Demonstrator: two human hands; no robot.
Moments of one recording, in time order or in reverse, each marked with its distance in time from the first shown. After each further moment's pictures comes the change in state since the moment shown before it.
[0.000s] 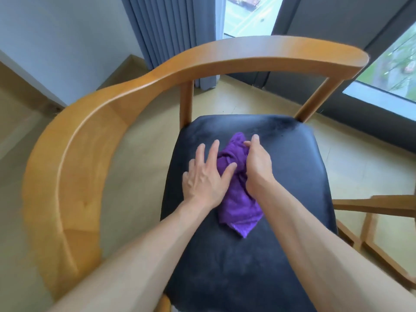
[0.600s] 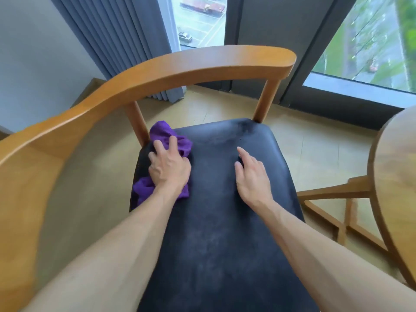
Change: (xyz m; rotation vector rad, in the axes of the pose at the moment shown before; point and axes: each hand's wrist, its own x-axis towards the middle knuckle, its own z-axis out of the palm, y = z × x) left_hand 0.083 0.027 0.022 0.187 0.195 -0.115; right_hand 0.038 0.039 -0.096 -0.667 0.050 -0.485
